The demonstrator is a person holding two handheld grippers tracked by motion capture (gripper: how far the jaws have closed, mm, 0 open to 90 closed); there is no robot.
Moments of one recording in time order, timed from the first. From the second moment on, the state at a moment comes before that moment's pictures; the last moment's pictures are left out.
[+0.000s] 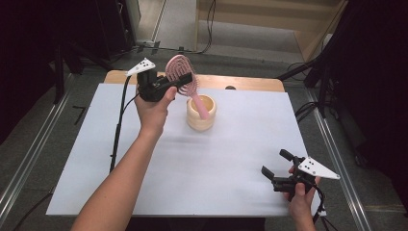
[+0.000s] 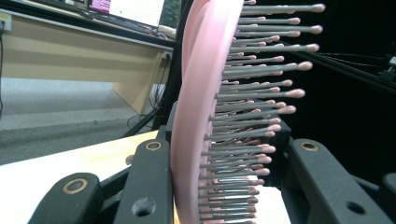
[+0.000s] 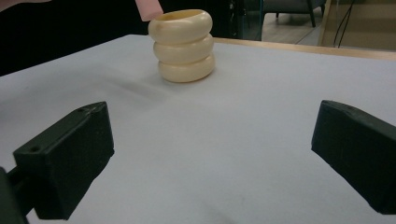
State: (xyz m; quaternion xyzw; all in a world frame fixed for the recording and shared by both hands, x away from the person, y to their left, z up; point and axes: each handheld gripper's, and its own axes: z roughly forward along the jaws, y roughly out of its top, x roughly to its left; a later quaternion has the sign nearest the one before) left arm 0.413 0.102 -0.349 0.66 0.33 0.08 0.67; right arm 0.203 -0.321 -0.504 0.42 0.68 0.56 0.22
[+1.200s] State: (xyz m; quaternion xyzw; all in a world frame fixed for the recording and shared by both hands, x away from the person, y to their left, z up) left arm 0.441 0.098 -0.355 0.65 0.36 0.11 0.66; right arm 0.205 -0.322 -0.505 0.42 0.68 0.56 0.22
